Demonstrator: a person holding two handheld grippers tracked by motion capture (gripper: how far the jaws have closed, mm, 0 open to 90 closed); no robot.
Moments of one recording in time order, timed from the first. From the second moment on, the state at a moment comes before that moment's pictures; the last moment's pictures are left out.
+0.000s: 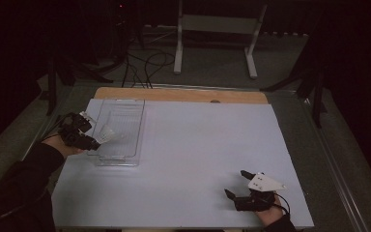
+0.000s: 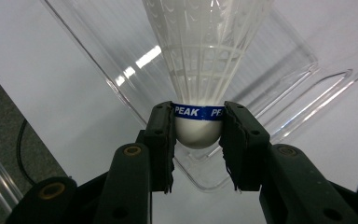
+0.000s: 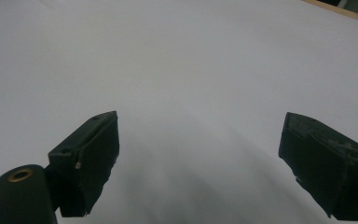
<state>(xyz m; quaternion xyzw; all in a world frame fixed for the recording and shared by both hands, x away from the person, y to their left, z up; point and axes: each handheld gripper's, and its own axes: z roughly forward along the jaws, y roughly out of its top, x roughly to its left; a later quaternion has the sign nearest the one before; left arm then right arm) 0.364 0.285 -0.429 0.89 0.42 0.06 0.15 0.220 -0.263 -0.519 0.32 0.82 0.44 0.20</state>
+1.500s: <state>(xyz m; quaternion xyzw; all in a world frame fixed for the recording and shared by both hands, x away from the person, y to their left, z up) 0.364 0.262 -0.414 0.89 0.42 0.05 0.16 0.221 -0.263 -0.519 0.32 0.82 0.44 0.20</state>
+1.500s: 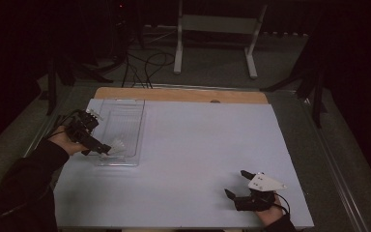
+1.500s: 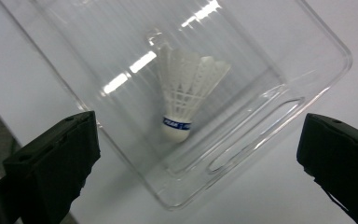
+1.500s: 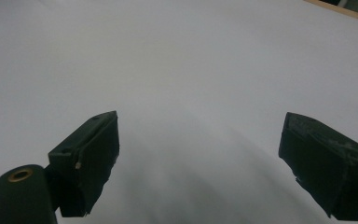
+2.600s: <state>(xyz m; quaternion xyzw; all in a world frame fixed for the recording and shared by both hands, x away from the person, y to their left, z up) 0.362 0.220 -0.392 0.90 0.35 0.07 0.26 0.221 -0.264 -0.519 0.32 0.82 0.44 0.20</state>
